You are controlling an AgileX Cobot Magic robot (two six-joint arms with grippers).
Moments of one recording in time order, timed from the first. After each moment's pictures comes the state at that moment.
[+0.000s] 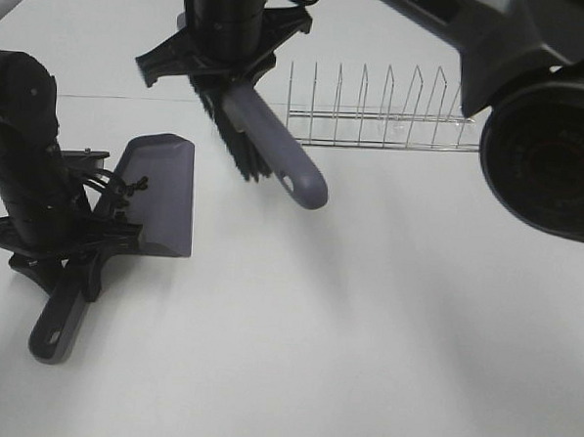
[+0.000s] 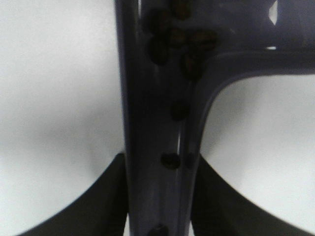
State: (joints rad) left arm -0.31 2.06 -1.15 -0.14 0.84 -0.21; right arm 0.72 2.44 -2.42 -0.30 1.23 0.23
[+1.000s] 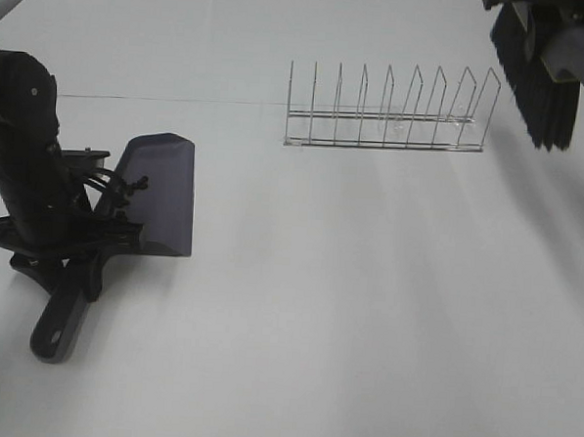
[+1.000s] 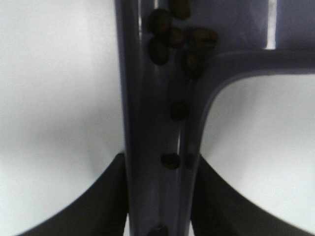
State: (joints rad) left arm -0.31 2.06 -1.15 -0.14 0.83 -0.21; right arm 0.11 2.03 -1.90 -0.25 1.23 0.14
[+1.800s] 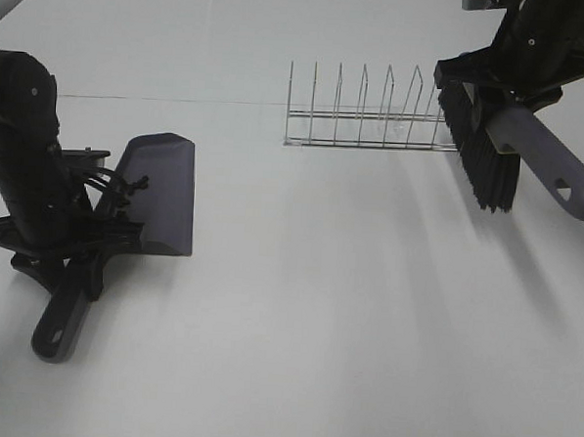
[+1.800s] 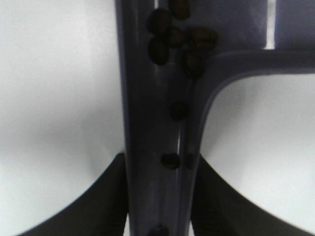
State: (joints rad) left arm -0.31 2.06 -1.15 -0.15 0.83 -0.21; right arm 0.15 2.04 -1.64 -0.17 0.98 0.14
